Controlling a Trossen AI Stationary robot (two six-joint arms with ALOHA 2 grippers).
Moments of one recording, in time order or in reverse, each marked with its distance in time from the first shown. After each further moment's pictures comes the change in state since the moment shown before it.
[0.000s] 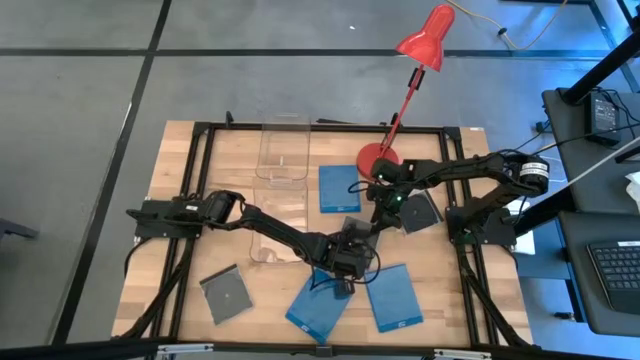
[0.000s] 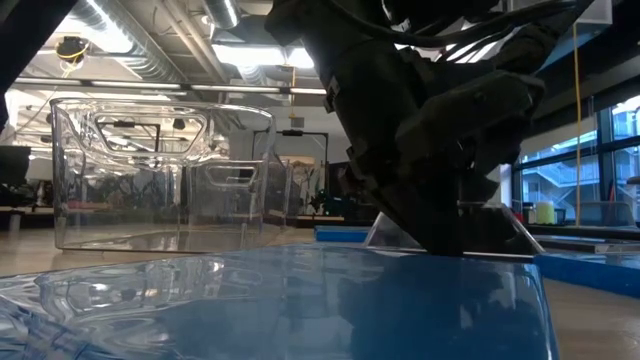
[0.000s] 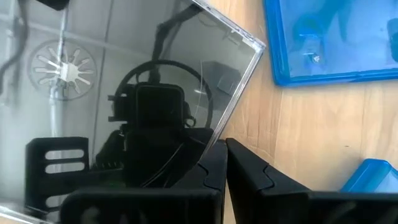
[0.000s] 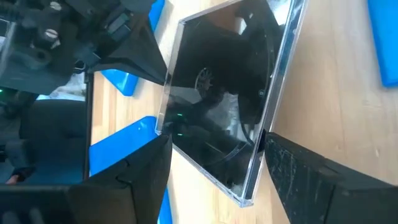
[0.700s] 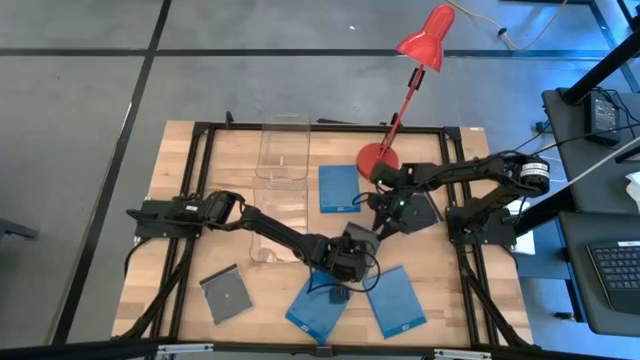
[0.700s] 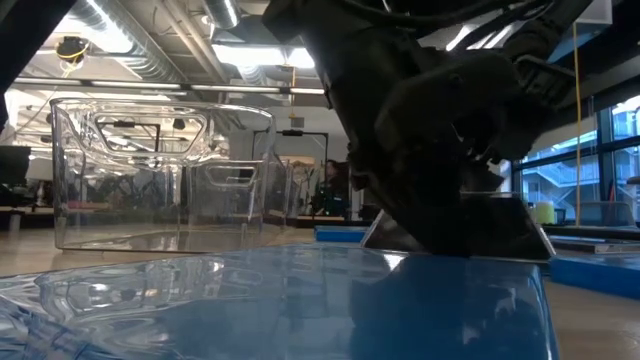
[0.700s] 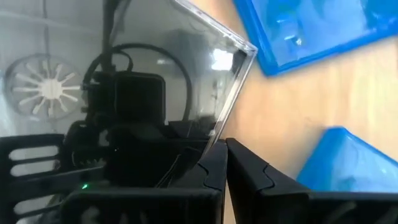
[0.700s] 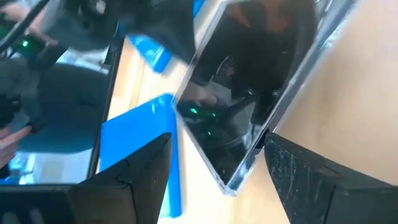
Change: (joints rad) left arm -0.007 0.000 0.000 -0.029 0.078 0.138; right arm 0.065 -0.002 0.000 -0.035 -0.082 -0.151
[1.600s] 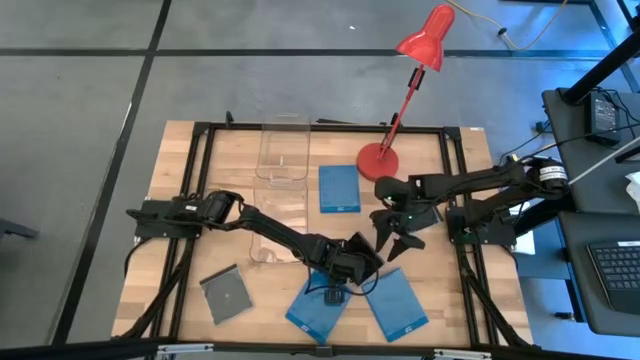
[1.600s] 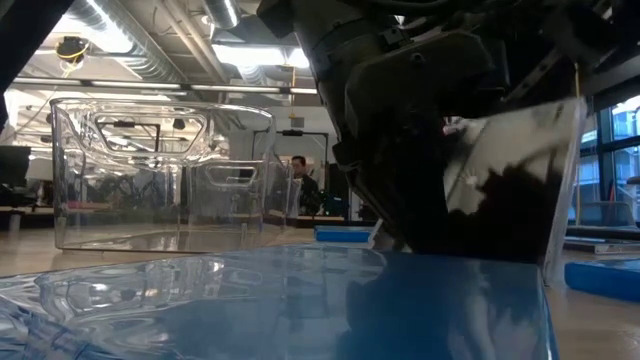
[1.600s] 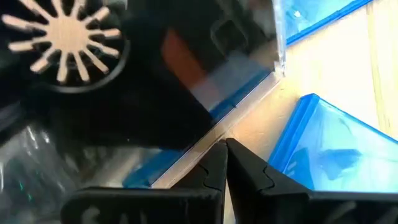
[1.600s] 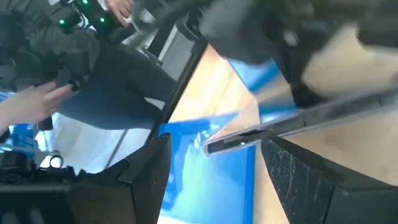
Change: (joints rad) left arm -0.001 -0.001 -0.001 -0.022 0.061 0.043; right arm 0.192 -0.151 0.002 0.105 -0.053 0.054
